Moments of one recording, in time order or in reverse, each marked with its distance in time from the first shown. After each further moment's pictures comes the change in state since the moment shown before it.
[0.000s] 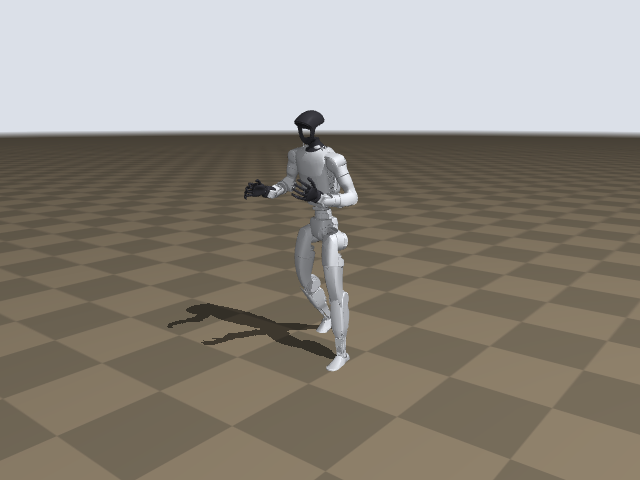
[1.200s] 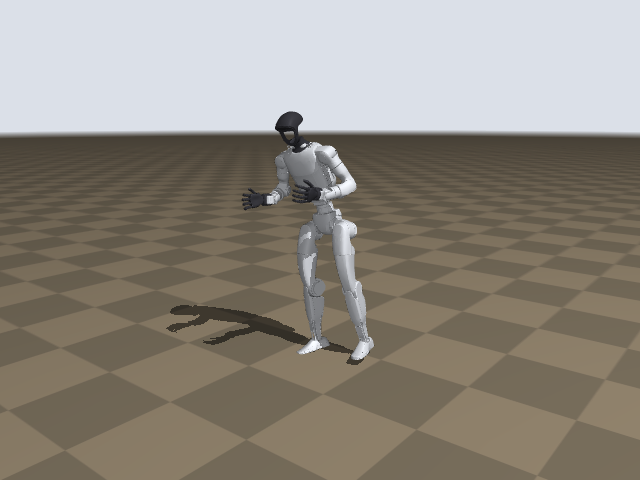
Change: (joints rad) left arm -0.038 -0.062 -0.112 0.009 -0.003 0.030 -0.032; right arm 0.021 0.000 -0.077 -0.059 0.241 -0.116 -0.072; waist -0.096 0.059 0.122; left_leg -0.119 -0.103 -0.256 0.258 -0.087 0.065; right_leg -0.202 0.076 -0.223 -0.447 -0.036 0.055
